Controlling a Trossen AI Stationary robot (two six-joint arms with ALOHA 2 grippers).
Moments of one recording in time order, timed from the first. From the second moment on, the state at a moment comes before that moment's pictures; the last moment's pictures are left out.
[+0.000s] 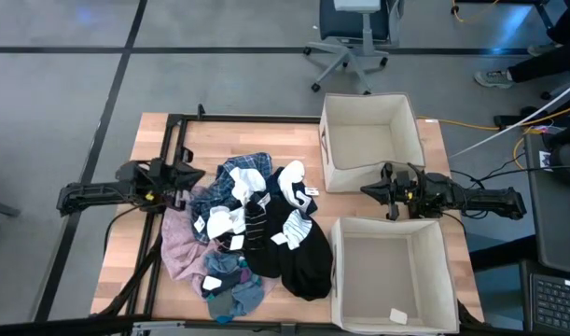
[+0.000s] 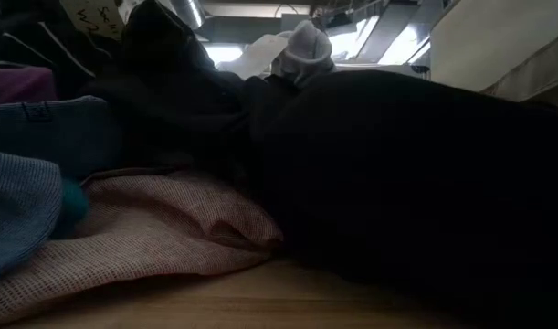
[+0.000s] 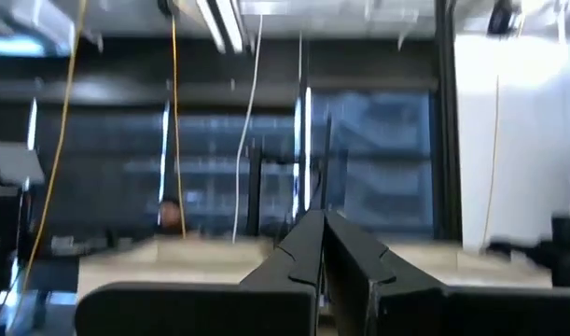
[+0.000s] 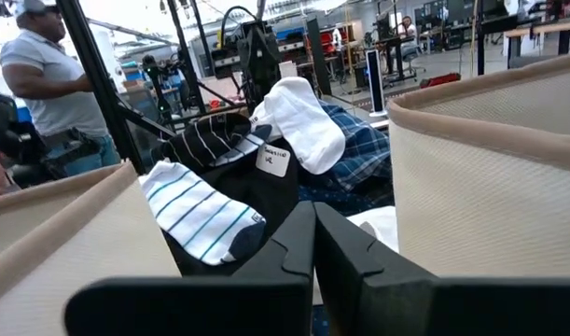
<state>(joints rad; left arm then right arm) 0.10 0.01 0.01 0.50 0.04 -0.03 -0.01 0.01 0.01 0.05 0.04 0.21</state>
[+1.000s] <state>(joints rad) 0.10 0.90 0.96 -0.17 -0.16 0.07 -0.01 0.01 0.05 0.05 0.03 0.18</state>
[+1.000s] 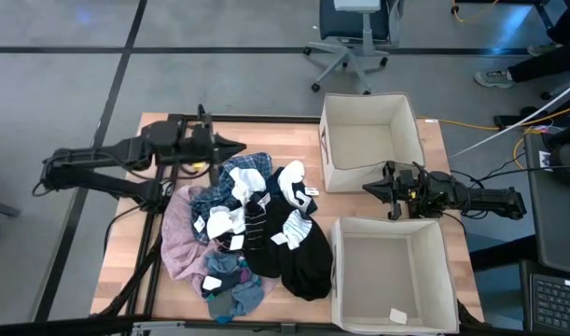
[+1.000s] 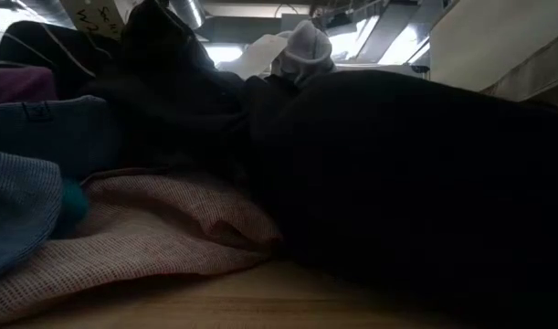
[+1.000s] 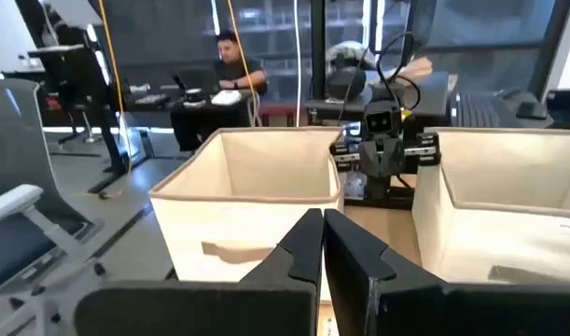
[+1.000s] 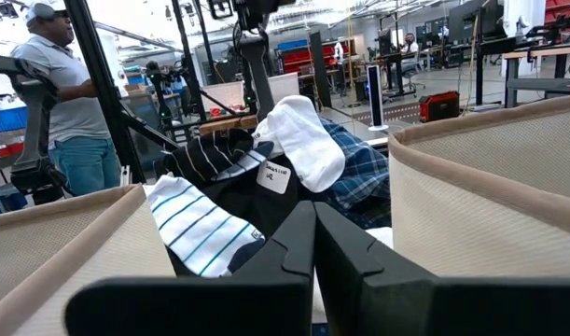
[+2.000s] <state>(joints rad) 0.02 1.11 1.04 -0.39 -0.20 0.06 -0.01 0.01 0.05 -0.03 0.04 0.15</state>
